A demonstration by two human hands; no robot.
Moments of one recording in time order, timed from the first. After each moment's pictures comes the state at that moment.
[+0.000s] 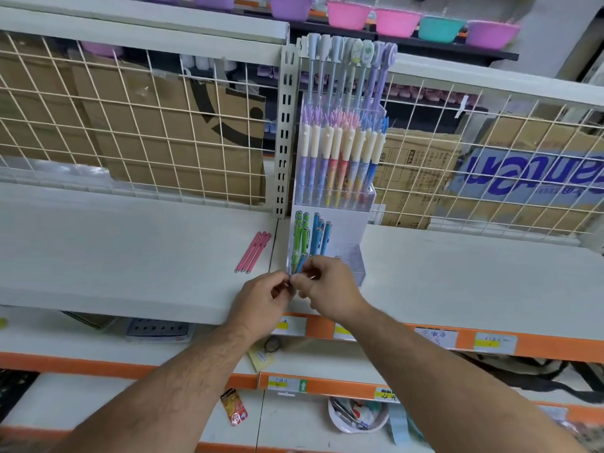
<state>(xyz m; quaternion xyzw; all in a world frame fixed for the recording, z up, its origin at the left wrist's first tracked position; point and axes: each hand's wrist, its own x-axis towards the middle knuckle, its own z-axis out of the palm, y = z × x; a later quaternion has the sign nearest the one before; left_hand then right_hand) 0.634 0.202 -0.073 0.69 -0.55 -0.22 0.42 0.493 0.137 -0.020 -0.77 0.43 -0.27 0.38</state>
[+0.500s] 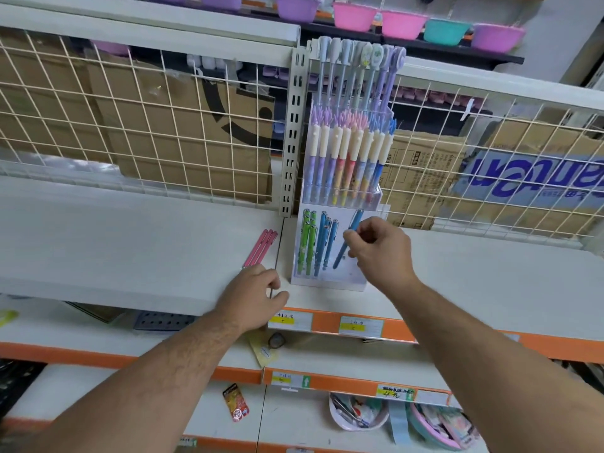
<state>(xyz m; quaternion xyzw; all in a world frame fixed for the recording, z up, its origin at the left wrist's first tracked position) 0.670 0.205 -0.081 0.74 -0.61 -0.13 0.27 0.456 0.117 0.035 -0.71 0.50 -0.39 0.30</state>
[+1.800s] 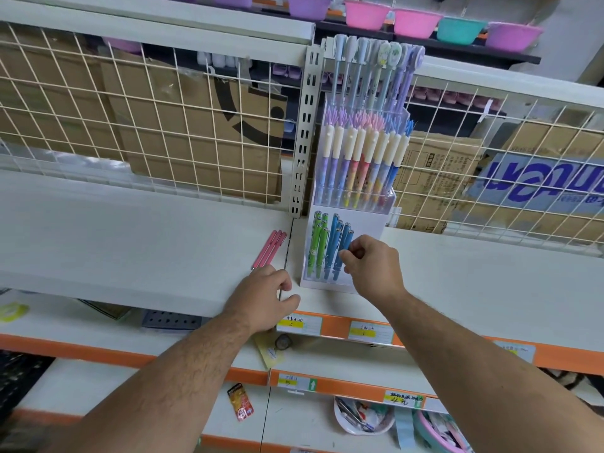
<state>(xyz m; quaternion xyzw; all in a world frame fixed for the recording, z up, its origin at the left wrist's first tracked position) 0.672 0.200 -0.086 0.74 -0.61 -0.14 0.27 0.477 0.105 -0.001 -0.75 0.55 -0.29 0.24</state>
